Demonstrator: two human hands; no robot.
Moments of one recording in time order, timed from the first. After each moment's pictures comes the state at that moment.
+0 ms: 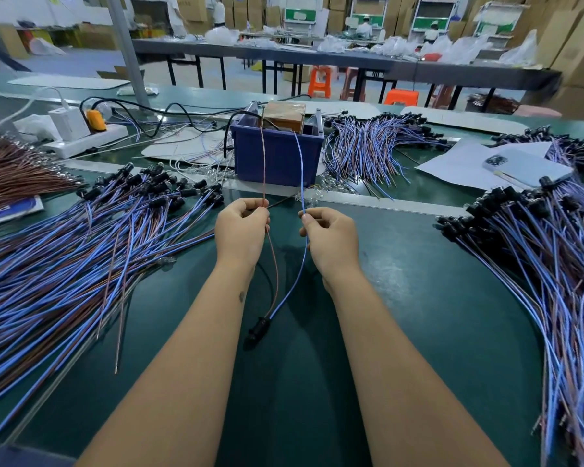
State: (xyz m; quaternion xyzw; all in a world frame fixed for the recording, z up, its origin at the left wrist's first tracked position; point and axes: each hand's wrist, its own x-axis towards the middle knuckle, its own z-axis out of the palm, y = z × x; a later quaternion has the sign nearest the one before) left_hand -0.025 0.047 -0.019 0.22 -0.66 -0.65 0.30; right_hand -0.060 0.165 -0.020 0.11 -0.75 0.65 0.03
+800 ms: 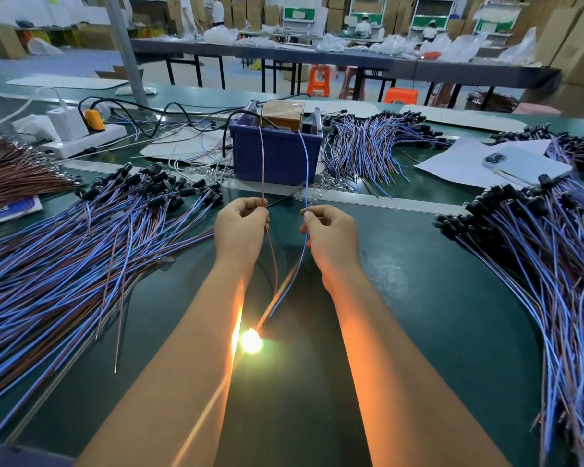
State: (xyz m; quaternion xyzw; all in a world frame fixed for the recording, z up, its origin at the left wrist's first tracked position) left_hand -0.023 0.047 -0.019 0.21 -0.67 -0.65 0.30; right_hand -0.059 0.165 -0.018 0.10 -0.75 0.65 0.03
